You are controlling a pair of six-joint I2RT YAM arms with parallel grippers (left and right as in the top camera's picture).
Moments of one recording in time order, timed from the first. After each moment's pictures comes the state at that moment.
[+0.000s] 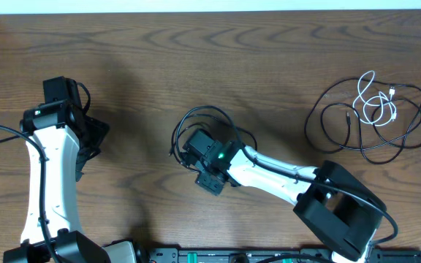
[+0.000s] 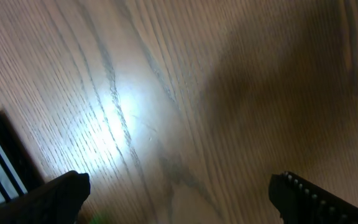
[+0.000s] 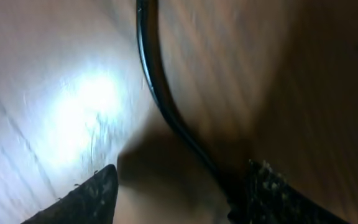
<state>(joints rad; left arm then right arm) 0.27 1.44 1.19 -1.18 -0.21 -0.88 0.95 1.93 1.18 -0.60 -0.05 -0.08</state>
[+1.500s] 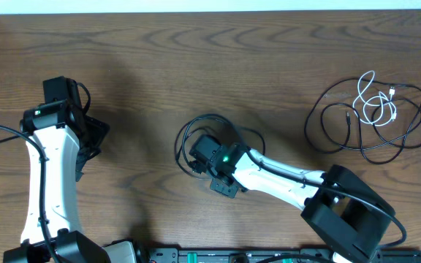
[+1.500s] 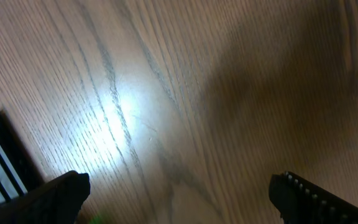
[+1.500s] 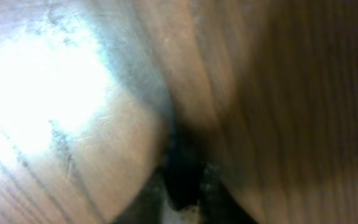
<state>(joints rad) 0.27 1.44 1.19 -1.18 -0.21 -0.88 0.95 1.88 1.13 -0.69 0.05 -0.18</state>
